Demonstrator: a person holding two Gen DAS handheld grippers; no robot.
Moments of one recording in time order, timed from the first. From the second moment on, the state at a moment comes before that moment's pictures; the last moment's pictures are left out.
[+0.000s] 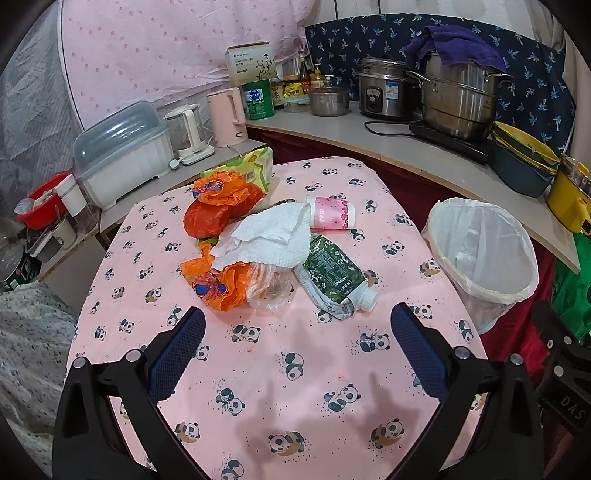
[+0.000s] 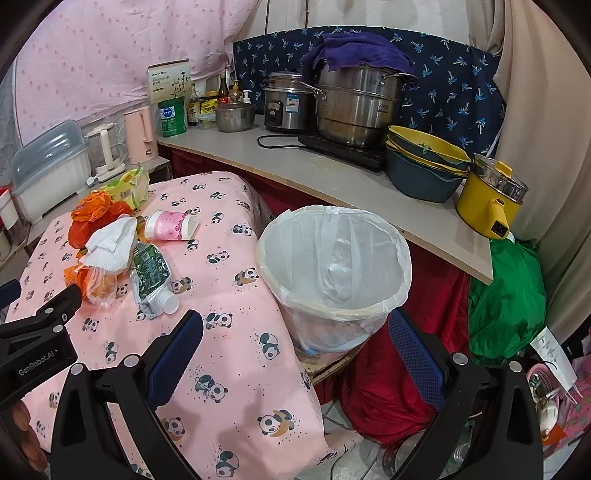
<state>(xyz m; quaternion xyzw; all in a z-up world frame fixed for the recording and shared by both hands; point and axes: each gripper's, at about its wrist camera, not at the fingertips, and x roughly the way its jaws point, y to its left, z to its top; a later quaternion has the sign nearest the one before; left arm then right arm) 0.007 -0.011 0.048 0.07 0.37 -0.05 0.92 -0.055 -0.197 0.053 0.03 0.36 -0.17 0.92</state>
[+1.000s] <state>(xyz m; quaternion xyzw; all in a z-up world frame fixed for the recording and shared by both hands) 0.076 0.050 0.001 0.03 0.43 -0.05 0.90 0.024 -0.151 0.008 0.03 0.40 -0.10 0.91</state>
